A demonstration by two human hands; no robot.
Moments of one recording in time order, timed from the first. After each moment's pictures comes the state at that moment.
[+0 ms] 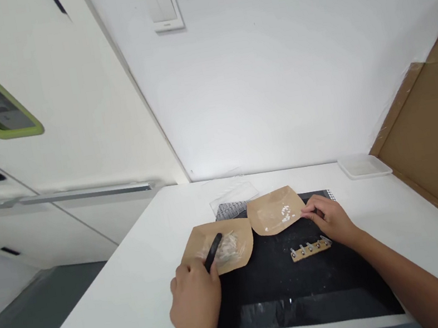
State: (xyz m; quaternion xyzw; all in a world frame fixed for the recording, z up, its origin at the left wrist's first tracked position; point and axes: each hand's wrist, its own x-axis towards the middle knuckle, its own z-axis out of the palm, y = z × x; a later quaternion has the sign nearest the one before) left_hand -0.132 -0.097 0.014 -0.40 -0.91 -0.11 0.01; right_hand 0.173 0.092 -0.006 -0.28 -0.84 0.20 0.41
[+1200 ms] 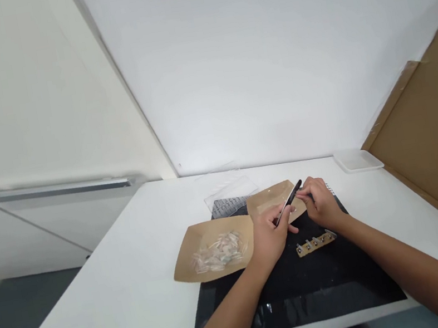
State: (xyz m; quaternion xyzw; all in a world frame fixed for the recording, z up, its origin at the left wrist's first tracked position) left_hand -0.047 0.010 0.008 -0.59 -0.54 -0.52 -0.30; right_hand 0.129 0.106 0.002 -0.27 -0.84 0.01 0.47
